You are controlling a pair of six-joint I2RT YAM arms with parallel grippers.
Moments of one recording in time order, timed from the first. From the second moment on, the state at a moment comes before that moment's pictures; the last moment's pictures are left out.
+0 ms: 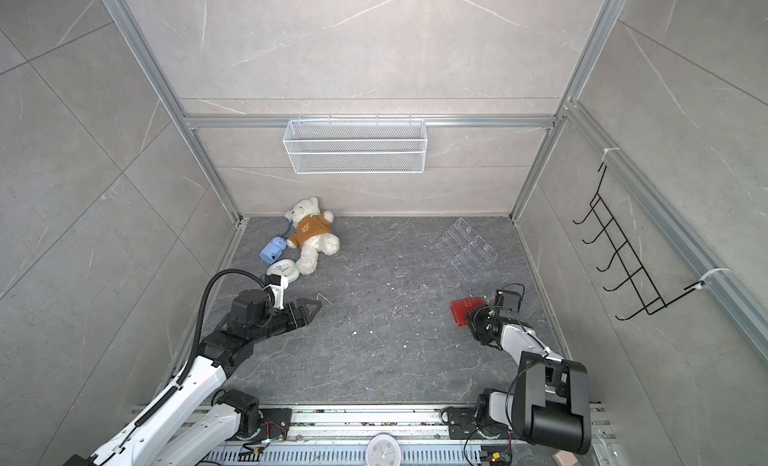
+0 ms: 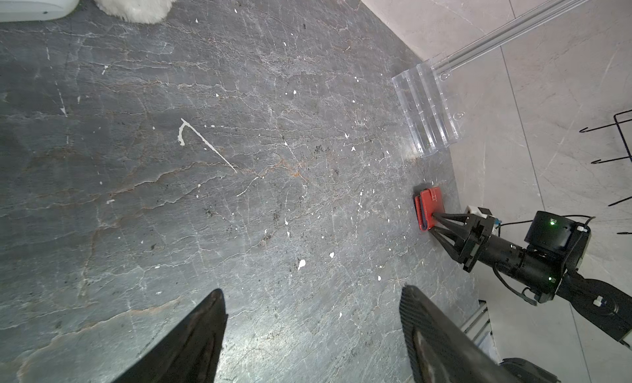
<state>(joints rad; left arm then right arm) -0.37 0.81 0.55 -0.36 0.32 -0.66 -0.23 1.32 0.46 -0.18 -0.35 0.92</state>
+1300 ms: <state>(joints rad) -0.72 1.27 0.69 0.19 0.40 -1.02 0.34 0.85 0.64 -0.47 -0.27 0.60</state>
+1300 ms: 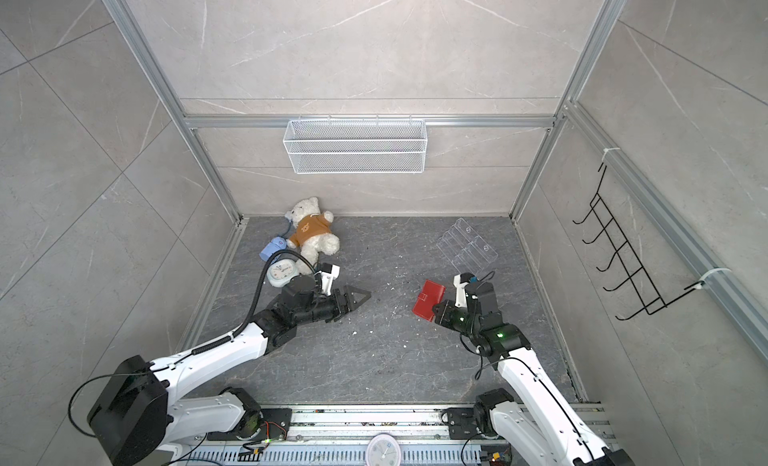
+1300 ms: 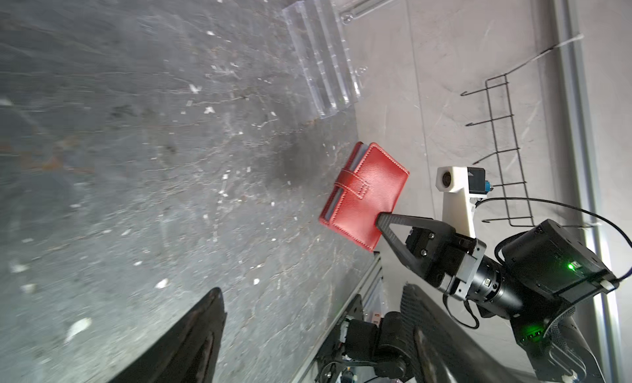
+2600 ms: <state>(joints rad) -0.76 1.50 0.59 1.02 0.41 -1.22 0.58 1.02 0.85 -0.30 -0.44 0.68</state>
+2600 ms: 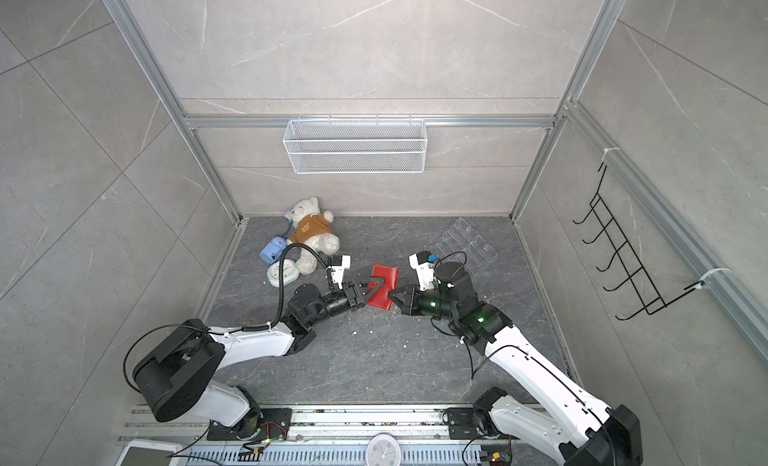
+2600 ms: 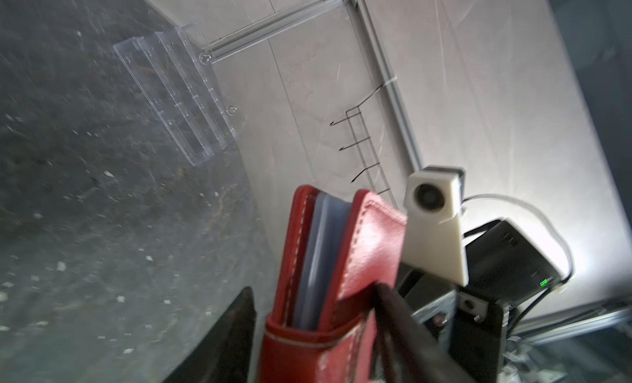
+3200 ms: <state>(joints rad) -0.76 1.46 0.59 0.92 0.40 -1.21 0.58 0.91 0.79 -0.26 -0.42 0.79</state>
